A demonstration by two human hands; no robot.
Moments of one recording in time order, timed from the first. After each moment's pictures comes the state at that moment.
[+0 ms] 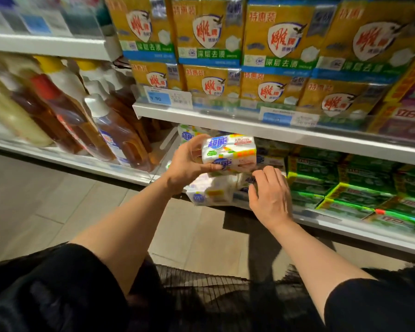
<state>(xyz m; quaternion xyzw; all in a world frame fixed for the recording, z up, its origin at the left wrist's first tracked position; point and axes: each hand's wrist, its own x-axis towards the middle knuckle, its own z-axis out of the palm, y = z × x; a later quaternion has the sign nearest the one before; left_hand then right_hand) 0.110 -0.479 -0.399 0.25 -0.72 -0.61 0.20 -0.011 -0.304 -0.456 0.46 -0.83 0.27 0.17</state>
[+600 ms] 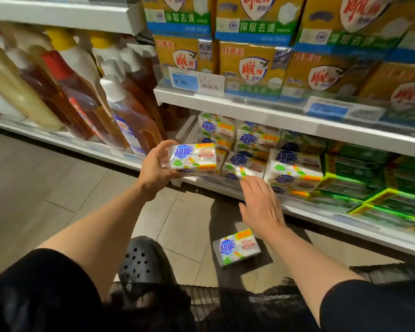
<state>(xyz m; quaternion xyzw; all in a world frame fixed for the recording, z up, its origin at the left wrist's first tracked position) 0.194 -0.561 -0.454 0.39 -0.70 -0.56 0.22 0.027 -0.355 -0.510 0.55 -0.82 0.12 0.03</state>
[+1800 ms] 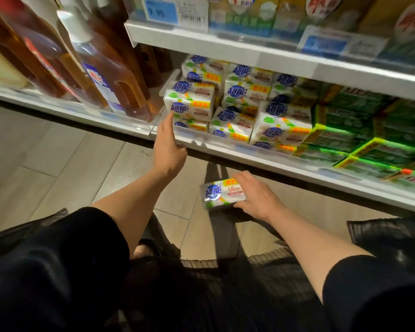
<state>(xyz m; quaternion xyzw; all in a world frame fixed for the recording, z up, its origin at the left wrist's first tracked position) 0.162 -0.489 -0.496 0.45 -0.78 -0.37 0.24 0.038 -0.295 -0.532 0.53 -0.80 0.11 -0.25</state>
